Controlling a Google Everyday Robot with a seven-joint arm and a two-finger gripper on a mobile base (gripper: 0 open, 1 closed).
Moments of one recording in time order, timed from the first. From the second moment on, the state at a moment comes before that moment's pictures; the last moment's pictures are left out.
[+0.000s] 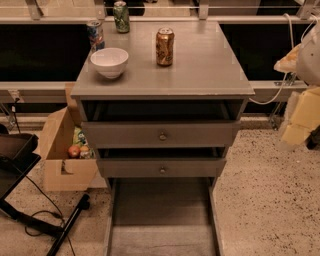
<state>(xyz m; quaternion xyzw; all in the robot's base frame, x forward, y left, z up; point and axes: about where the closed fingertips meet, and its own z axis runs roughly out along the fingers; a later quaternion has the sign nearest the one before) 0.438 -0.217 0.976 -0.60 0.78 -0.03 0.16</state>
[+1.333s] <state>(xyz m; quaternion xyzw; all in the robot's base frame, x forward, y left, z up) 0.693 -0.103 0.991 -0.58 0.66 0.12 0.46</state>
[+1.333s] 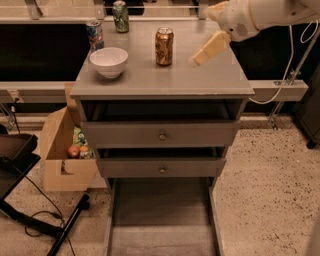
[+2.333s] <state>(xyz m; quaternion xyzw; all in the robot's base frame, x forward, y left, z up) 0.859 -0.053 0.974 -0.43 0.62 0.23 0.61</state>
